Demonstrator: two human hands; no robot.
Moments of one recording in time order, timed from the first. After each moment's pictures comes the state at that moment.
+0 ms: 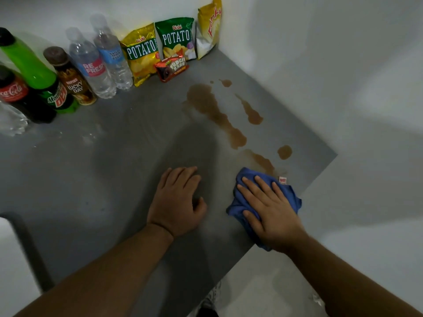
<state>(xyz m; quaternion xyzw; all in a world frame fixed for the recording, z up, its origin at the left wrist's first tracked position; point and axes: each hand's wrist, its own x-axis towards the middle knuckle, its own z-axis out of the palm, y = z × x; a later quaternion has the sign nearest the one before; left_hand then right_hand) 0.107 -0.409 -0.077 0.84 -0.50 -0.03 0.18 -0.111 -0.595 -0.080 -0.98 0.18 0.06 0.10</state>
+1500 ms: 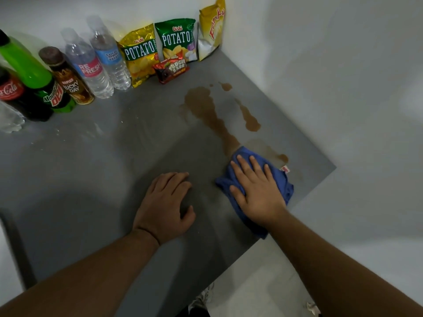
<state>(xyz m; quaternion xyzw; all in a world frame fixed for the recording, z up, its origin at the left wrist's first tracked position) 0.109 -0.411 -0.071 0.84 -0.51 -0.06 0.17 -0.051 -0.645 -0.079 -0.97 0.22 0.06 0.10</state>
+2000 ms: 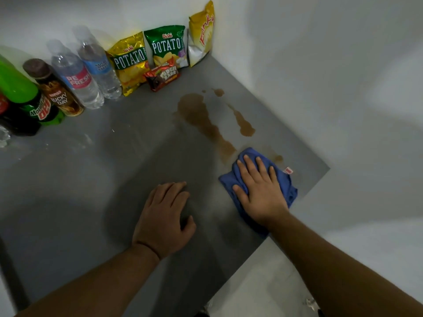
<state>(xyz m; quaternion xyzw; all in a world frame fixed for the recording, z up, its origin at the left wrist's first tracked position) 0.109 -0.411 -0.073 0.84 -0.51 -0.06 0.16 -0.048 -0.658 -0.082 -0.95 0.28 0.06 0.10</state>
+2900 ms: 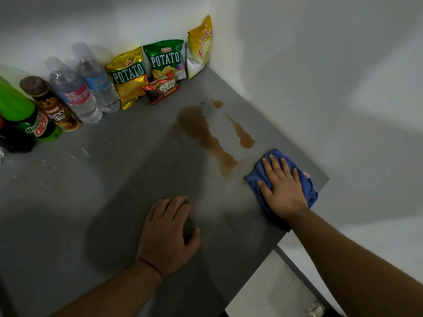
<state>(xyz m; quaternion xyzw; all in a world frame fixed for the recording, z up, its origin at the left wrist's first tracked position) 0.112 -0.417 -0.081 0.85 -0.50 -0.03 0.18 -0.057 -0.720 -0.075 -0.92 0.36 0.07 0.11</state>
